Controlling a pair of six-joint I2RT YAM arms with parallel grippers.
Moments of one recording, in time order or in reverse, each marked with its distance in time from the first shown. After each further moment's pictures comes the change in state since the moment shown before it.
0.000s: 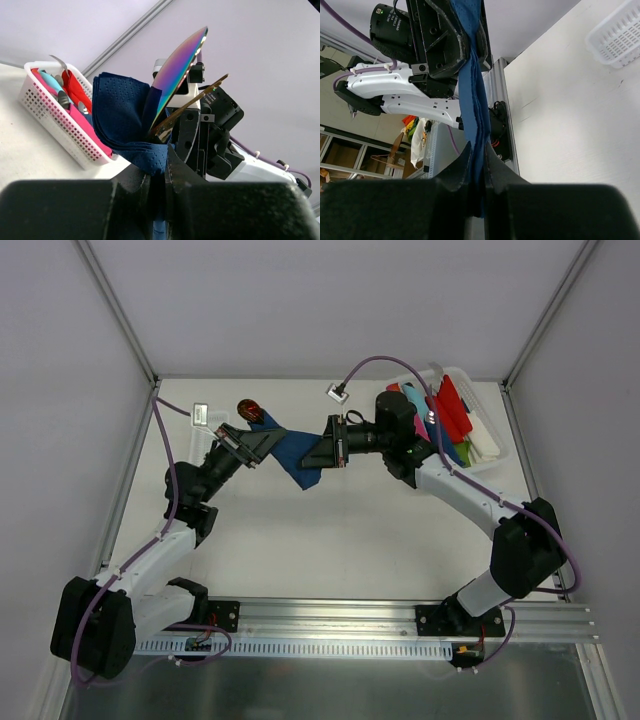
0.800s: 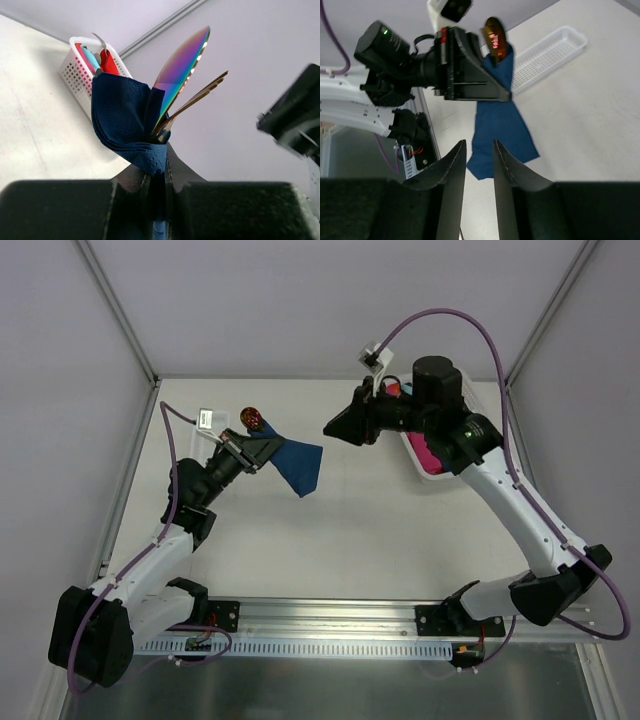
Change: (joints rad) left arm 0.000 -0.048 -0.011 -0.229 -0.053 0.048; right arm -0.044 -0.167 0.397 -0.710 0.349 -0.561
